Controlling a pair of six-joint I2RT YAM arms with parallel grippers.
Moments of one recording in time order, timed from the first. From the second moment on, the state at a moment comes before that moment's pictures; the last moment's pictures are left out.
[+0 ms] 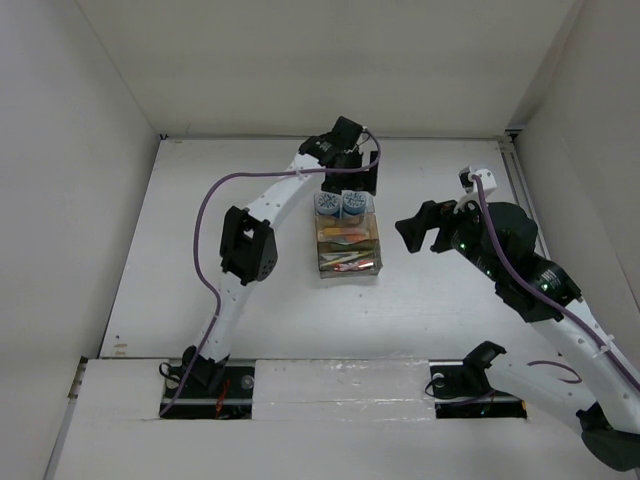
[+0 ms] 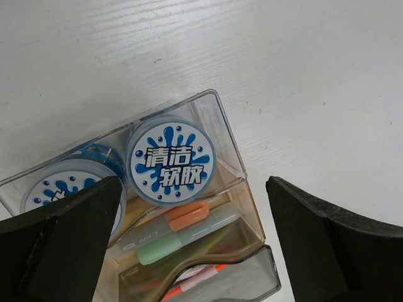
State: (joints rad) left arm -0.62 2.38 2.37 -0.92 0.11 -0.43; right arm 0.61 0.81 1.08 -0.52 0.11 0.33
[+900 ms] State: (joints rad) left arm -0.61 0.80 1.21 -0.83 -0.67 -0.65; right arm 0.61 0.60 1.15 -0.73 0.39 0.44
